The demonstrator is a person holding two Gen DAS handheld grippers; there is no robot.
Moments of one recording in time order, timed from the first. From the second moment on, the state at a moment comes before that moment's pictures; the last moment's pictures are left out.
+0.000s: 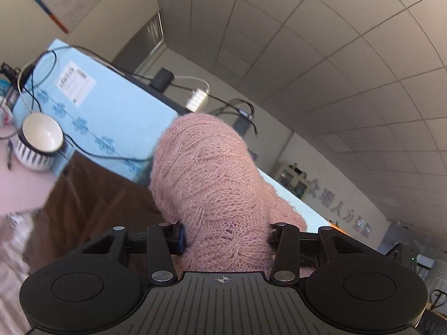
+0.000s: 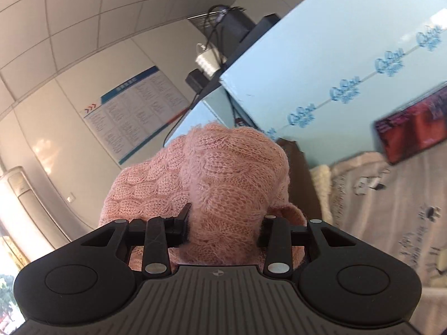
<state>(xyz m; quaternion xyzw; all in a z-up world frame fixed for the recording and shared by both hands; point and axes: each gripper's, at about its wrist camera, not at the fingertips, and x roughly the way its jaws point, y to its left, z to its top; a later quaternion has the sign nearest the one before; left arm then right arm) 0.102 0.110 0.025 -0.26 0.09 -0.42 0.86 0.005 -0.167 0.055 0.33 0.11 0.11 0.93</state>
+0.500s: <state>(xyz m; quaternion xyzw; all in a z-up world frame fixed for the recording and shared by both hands) 0.198 0.120 -0.015 -0.30 0.17 -0.28 0.90 0.135 -0.159 0.010 0.28 0.14 0.09 0.95</state>
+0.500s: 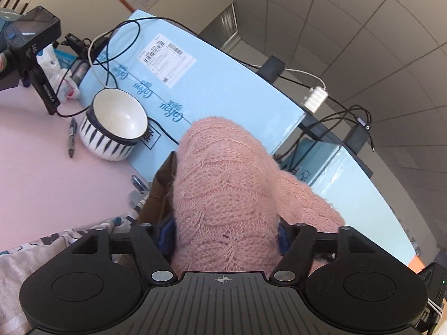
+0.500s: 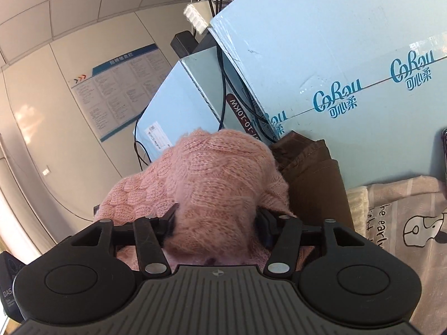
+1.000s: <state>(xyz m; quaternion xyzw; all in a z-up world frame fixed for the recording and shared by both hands) 0.202 0.097 -0.023 -0.17 0.15 -0.14 0.96 0.141 -0.141 -0.001 0.19 0.15 0.04 0.97</state>
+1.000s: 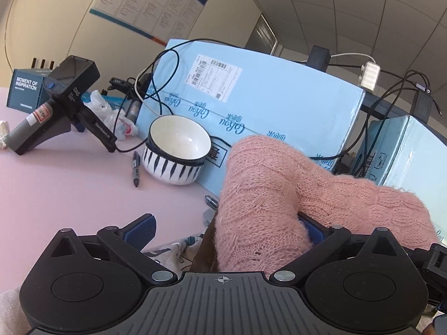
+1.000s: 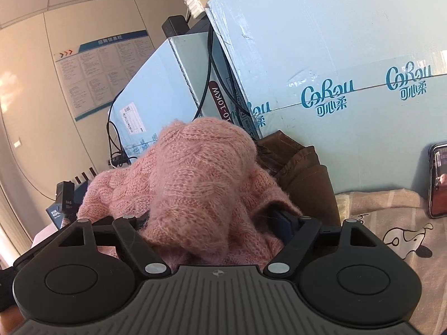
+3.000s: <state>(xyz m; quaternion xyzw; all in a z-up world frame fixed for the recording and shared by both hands) -0.002 0.025 -0.011 0.00 0.03 0.03 1.00 -0.028 -0.133 -0.010 0.05 -0.02 0.03 1.00</state>
